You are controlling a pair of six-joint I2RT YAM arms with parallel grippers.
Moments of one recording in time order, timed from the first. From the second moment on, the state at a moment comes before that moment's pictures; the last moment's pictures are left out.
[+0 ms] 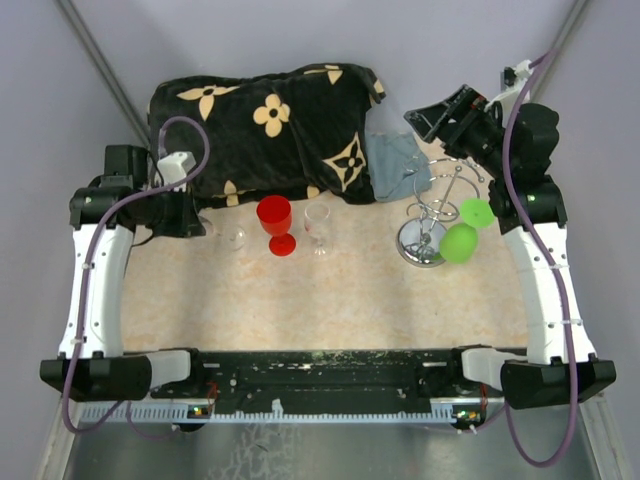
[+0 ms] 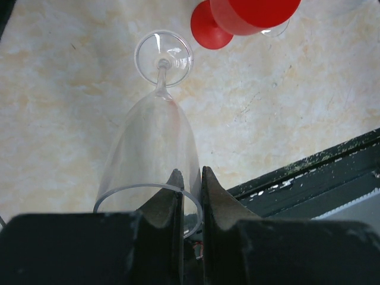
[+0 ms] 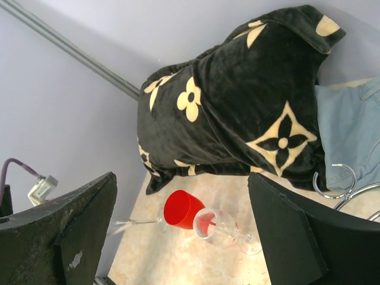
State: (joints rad) left arm 0.01 1.24 1.54 -1.25 0.35 0.13; right arm 0.09 1.21 1.52 -0.35 -0.41 0.67
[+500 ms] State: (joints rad) left arm -0.25 1.38 1.56 -1.30 0.26 0.21; right arm 0.09 1.21 1.52 -0.43 -0.28 0.65
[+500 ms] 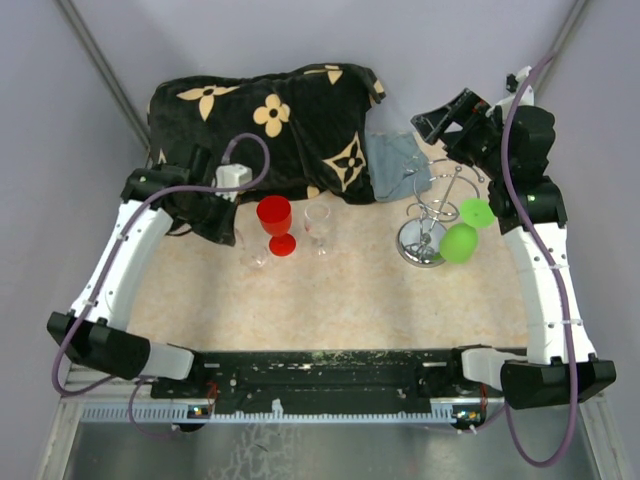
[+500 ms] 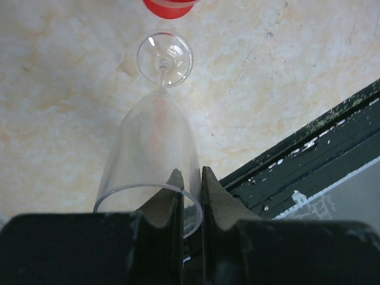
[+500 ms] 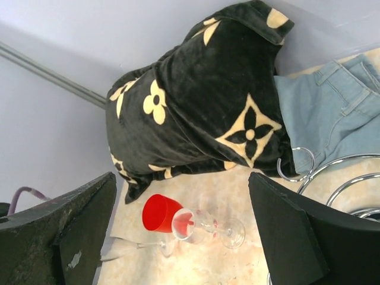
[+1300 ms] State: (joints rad) left arm -0.56 1.65 1.67 -1.35 0.25 0.28; right arm 0.08 1.15 1.50 -0.53 -0.19 0.65
